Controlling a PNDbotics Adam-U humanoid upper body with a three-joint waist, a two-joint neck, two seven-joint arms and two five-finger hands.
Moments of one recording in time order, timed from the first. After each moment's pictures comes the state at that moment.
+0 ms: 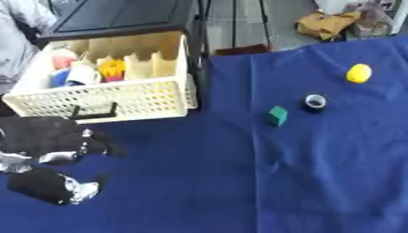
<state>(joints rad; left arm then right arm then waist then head) -0.47 0.96 -0.18 -1.99 -0.63 -0.14 -0.84 -0.59 -0.69 -0.12 -1.98 -0.90 -0.52 0.38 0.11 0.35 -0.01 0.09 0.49</state>
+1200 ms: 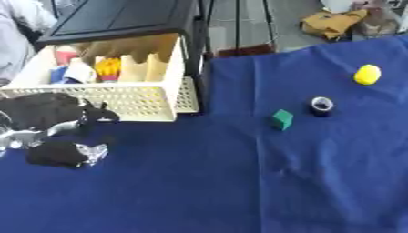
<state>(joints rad) -0.53 0.94 -0.13 -1.90 -0.75 0.03 -0.71 -0.57 -0.66 -0.09 -1.98 -0.84 -0.51 0.44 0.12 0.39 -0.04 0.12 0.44</state>
